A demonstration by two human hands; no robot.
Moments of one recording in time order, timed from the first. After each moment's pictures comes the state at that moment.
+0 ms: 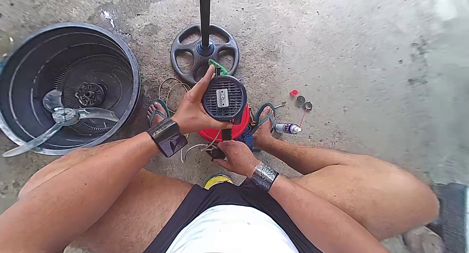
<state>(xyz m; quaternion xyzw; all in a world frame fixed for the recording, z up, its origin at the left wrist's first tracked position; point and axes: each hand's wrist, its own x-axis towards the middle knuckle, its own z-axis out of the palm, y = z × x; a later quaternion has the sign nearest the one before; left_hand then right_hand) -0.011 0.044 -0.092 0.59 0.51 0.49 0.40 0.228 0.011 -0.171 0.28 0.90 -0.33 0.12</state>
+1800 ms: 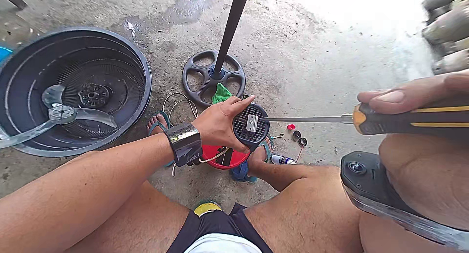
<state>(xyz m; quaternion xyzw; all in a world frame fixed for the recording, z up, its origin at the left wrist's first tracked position) -0.019 0.088 -0.051 0.67 0.57 0.28 0.37 0.203 0.152 0.103 0.15 0.72 -0.40 -0.55</state>
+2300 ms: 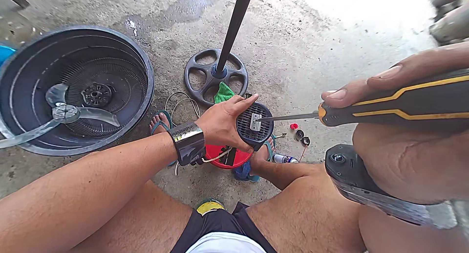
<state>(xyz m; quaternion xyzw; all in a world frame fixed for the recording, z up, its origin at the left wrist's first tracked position) -0.023 0.088 -0.051 0.67 0.57 0.27 0.38 0.175 0.158 0.093 0.12 0.73 -0.39 -0.54</state>
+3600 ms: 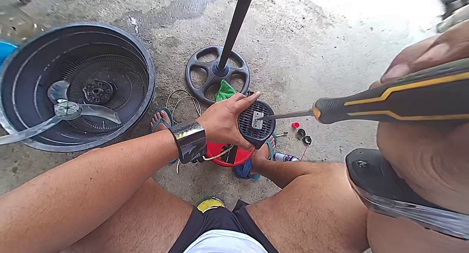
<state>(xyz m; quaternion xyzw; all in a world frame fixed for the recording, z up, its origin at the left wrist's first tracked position) -0.022 0.087 -0.052 0.67 0.57 0.28 0.38 0.181 0.161 0.107 0.16 0.79 -0.33 -0.49</state>
